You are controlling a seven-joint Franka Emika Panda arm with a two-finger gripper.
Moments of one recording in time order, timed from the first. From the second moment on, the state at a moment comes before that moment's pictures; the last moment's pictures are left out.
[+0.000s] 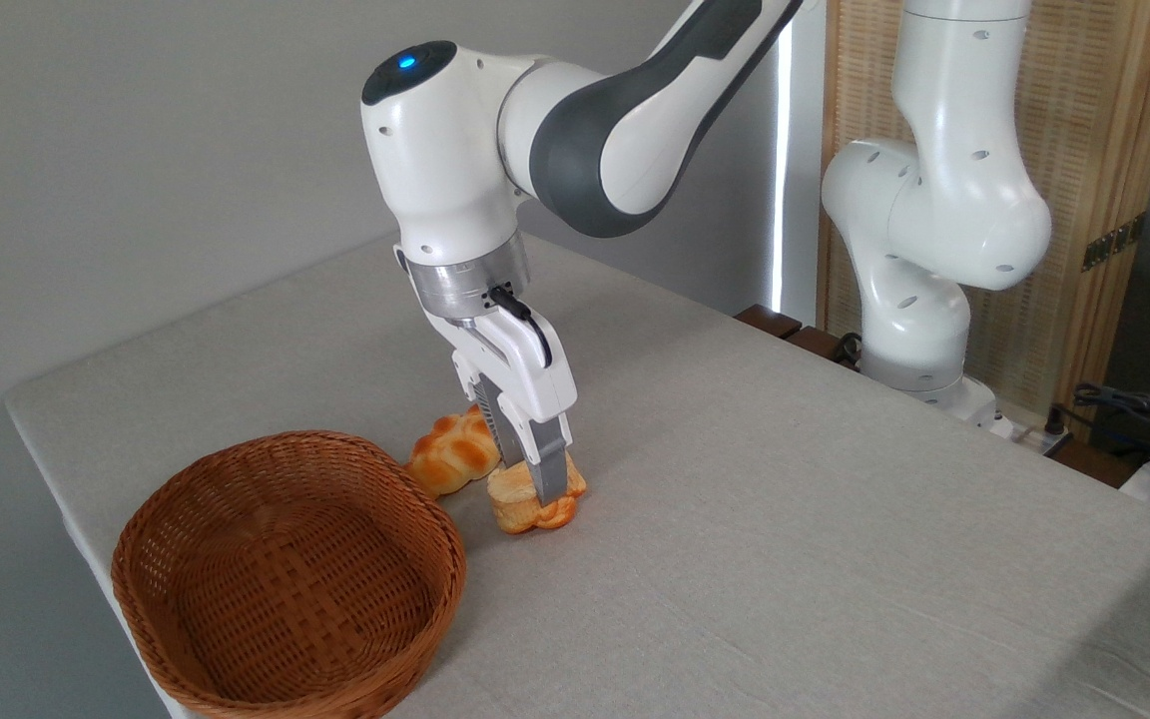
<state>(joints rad) -0.17 -0.10 0.03 -2.19 -0.01 2.00 0.76</state>
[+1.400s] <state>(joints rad) -0.17 -0.11 0.05 -2.05 -0.02 1.97 0.77</state>
